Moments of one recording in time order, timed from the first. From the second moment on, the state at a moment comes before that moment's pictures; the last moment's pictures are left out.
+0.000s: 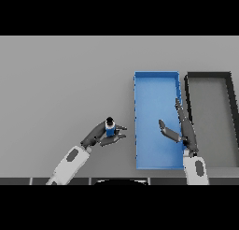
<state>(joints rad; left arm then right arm) -0.19 0.15 -0.55 -1.34 0.05 -0.11 -0.18 0.08 -0.16 0.06 -1.67 0.14 0.06 -0.08</state>
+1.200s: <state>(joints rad) -0.27 0.06 -0.51 -1.54 0.01 -0.17 -0.07 0.19 -0.14 0.07 -1.77 0.24 -0.04 -0.11</state>
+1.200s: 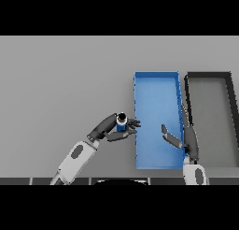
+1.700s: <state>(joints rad) -0.25 0.05 -0.49 -1.57 0.00 -0.23 -0.07 0.04 -0.29 0.08 -1.99 -0.24 0.31 0.09</state>
